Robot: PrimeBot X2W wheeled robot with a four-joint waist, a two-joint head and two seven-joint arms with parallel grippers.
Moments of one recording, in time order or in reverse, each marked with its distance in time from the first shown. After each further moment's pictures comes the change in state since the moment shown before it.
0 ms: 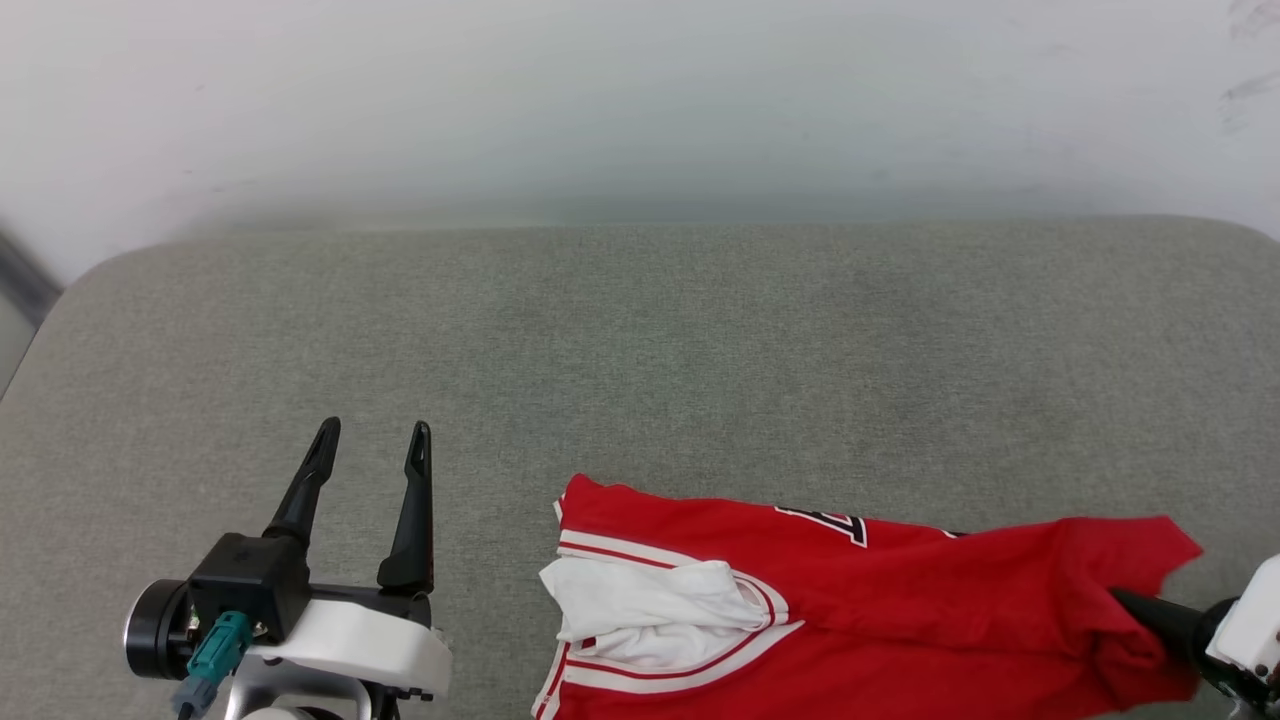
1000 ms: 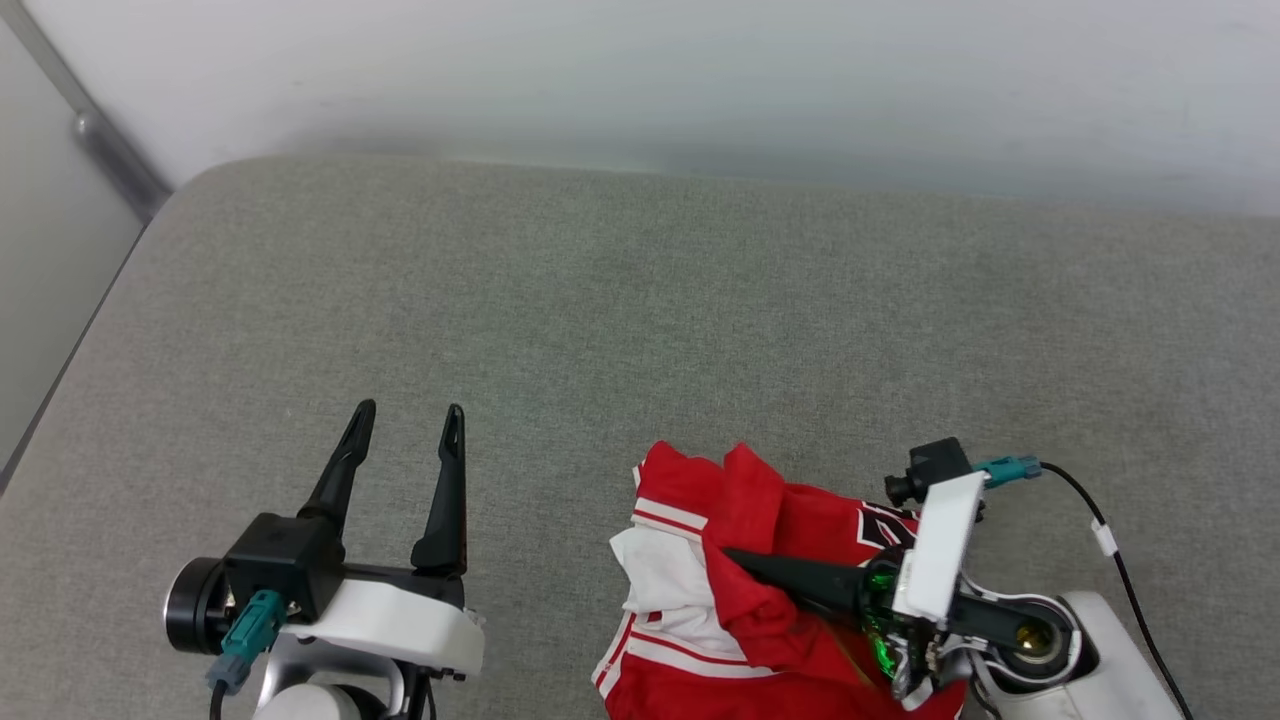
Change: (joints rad) left arm -0.051 -0.039 -0.036 0.040 -0.007 -0.027 -0.014; right arm -0.147 0.052 0.692 0.230 0.787 0.000 -0.149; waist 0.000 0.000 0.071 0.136
